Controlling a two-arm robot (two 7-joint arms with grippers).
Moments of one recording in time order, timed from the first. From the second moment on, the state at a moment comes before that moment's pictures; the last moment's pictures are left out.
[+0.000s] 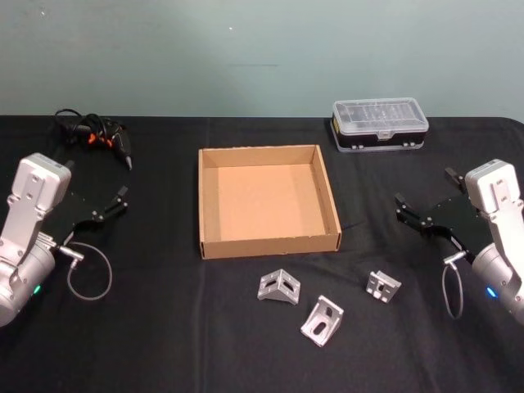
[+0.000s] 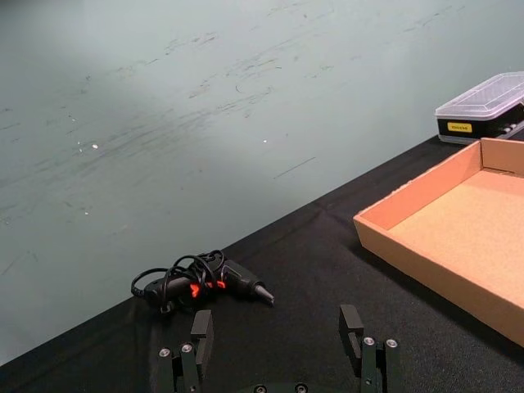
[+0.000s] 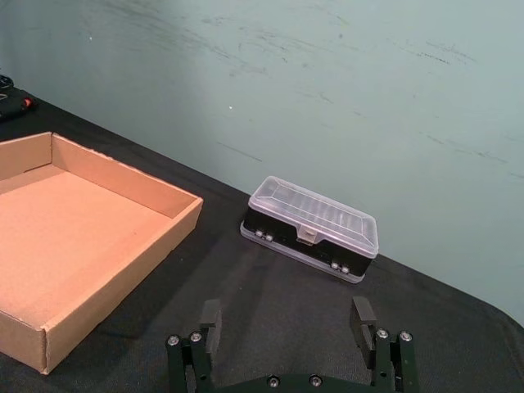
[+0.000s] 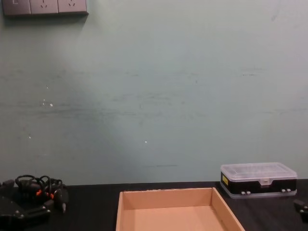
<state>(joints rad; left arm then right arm) -0.20 0.60 0.45 -1.41 -0.25 -0.12 0.03 0.20 0.60 -0.45 -1.41 0.25 -0.12 -0.03</state>
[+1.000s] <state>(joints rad) -0.20 0.60 0.45 -1.41 -0.25 -0.12 0.03 0.20 0.60 -0.45 -1.41 0.25 -0.12 -0.03</state>
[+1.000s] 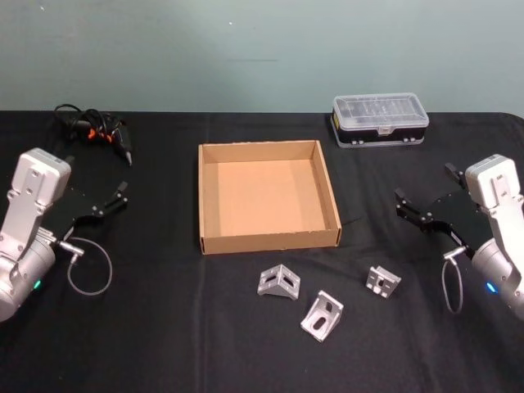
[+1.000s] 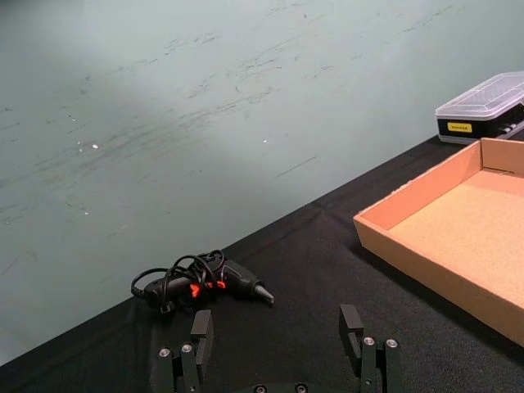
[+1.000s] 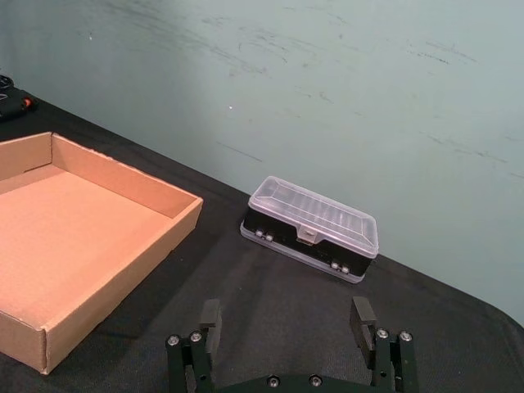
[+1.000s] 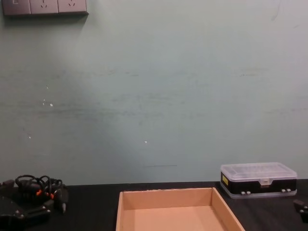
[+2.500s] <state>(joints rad) -0.20 0.60 0.45 -1.41 -0.25 -0.12 0.03 0.02 0.68 -0.34 -1.77 0.41 0.22 0.06</state>
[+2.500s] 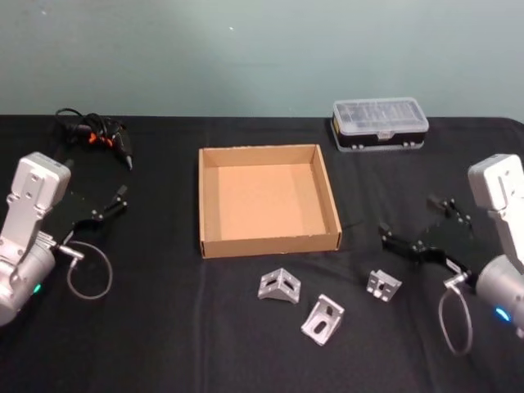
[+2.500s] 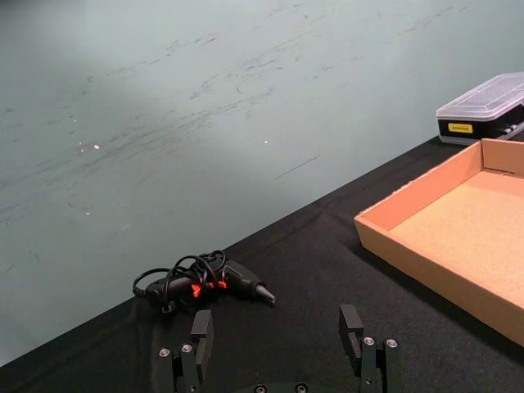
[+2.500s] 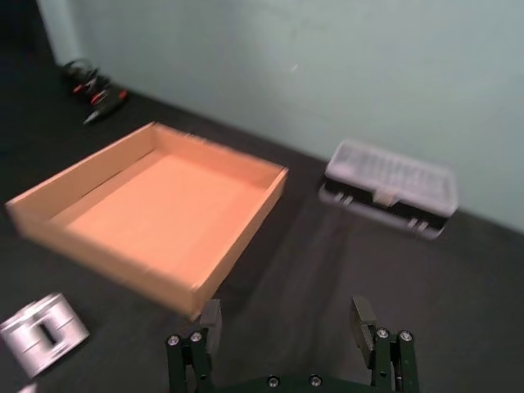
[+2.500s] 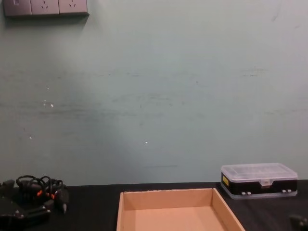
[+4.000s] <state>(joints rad) -0.20 0.60 0.45 -1.41 -0.25 -0.12 0.03 0.05 0.67 -0.42 -1.80 0.31 0.51 0.20</state>
